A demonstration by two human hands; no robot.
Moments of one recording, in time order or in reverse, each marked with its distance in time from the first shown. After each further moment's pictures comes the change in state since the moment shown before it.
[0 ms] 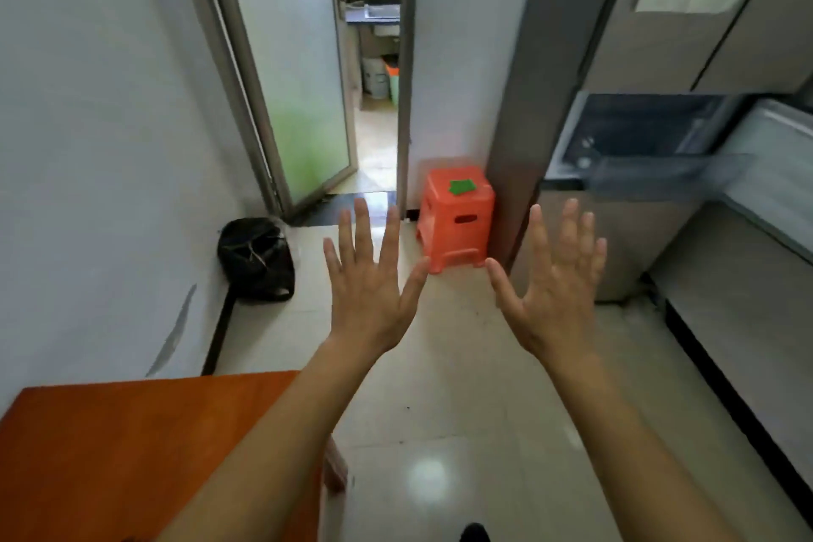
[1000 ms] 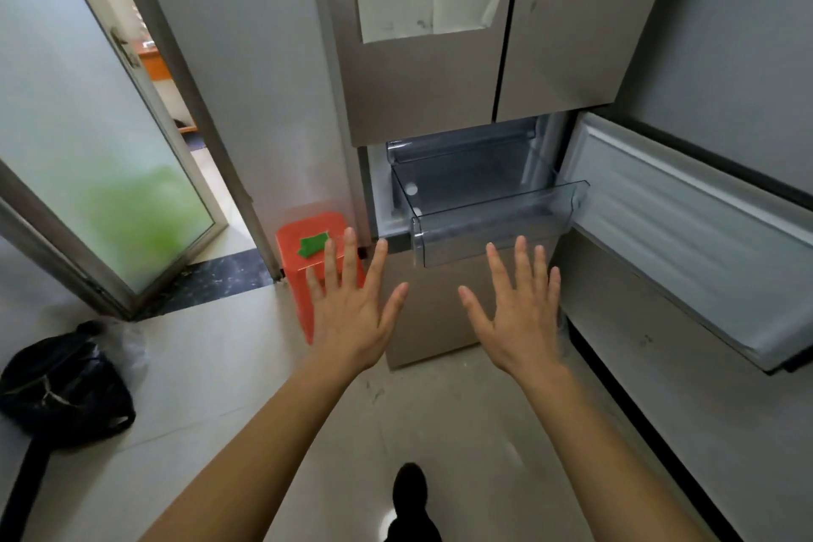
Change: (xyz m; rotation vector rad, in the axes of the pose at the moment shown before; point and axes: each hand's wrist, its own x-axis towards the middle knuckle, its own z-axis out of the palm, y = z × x) left_hand 0.305 0.356 0.298 0.058 -0.187 0.170; right_hand 0.238 0.458 0.087 -0.074 -0.266 0.243
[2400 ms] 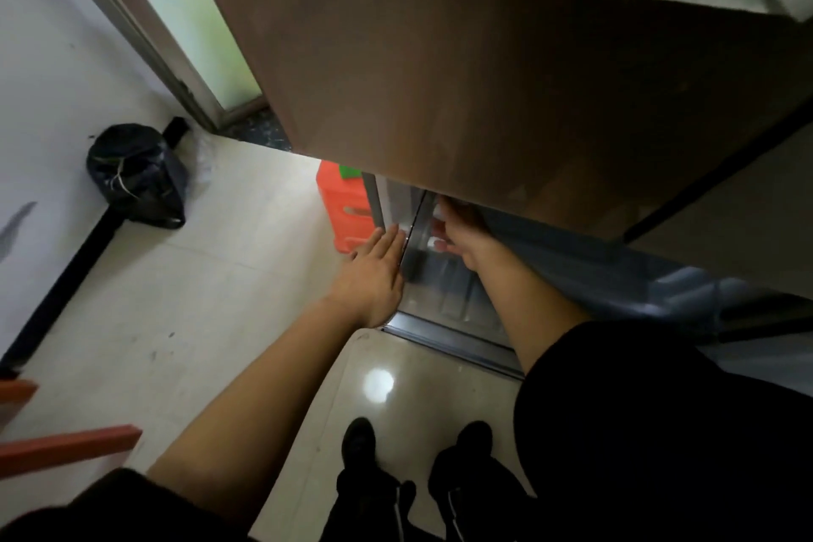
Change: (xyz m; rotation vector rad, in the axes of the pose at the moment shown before) left_hand 0.302 0.026 0.191 -0.099 -0.504 -0.411; right_hand 0.454 -0.016 0.247 0.918 -1.087 0.390
